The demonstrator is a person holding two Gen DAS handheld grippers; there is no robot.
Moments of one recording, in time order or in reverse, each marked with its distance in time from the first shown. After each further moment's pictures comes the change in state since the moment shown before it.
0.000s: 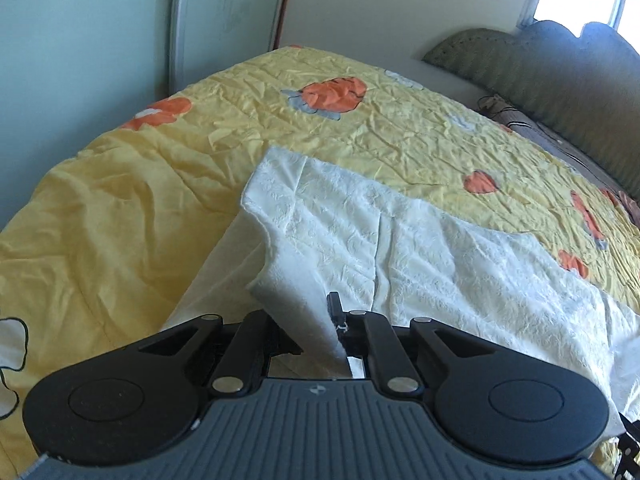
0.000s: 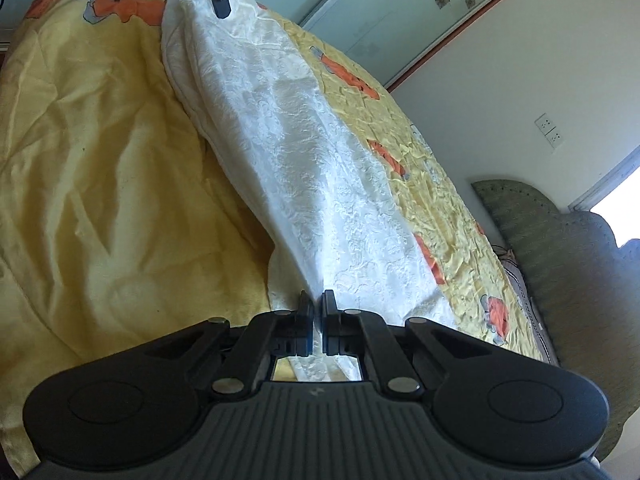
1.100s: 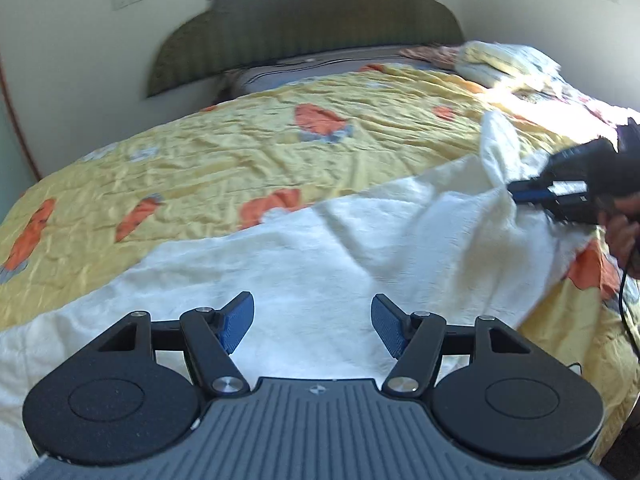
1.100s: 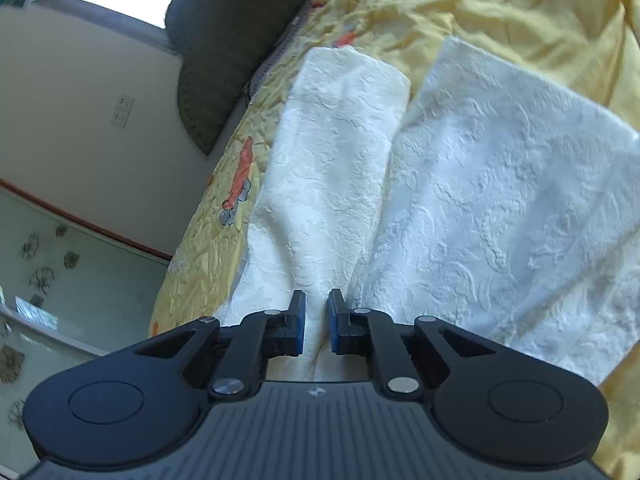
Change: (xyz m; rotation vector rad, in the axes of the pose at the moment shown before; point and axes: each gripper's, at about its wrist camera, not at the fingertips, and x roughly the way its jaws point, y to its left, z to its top) left arm -0.025 -0.283 -0.100 0.792 -0.073 -0.358; right arm 0.006 -0.200 -0.311 2.117 -0.121 0.193
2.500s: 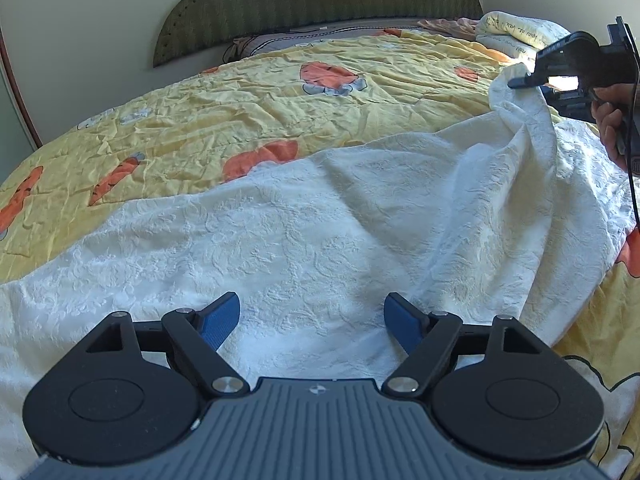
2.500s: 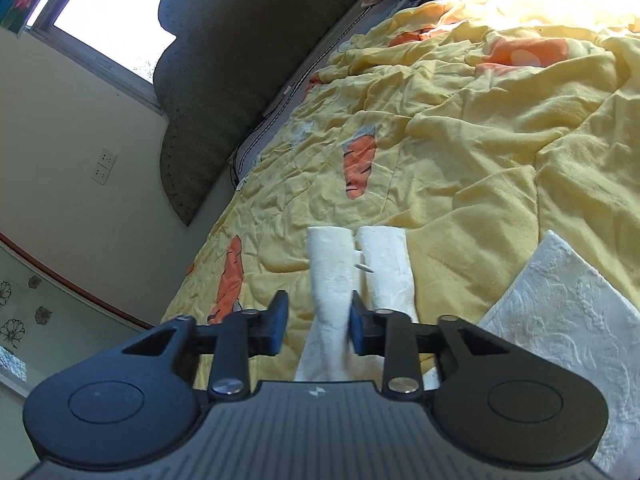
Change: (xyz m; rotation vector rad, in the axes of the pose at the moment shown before) left arm 0.059 -0.005 -0.017 -0.056 0.079 0.051; right arm 0.036 0.035 0.082 -0.131 -0.226 -0.147
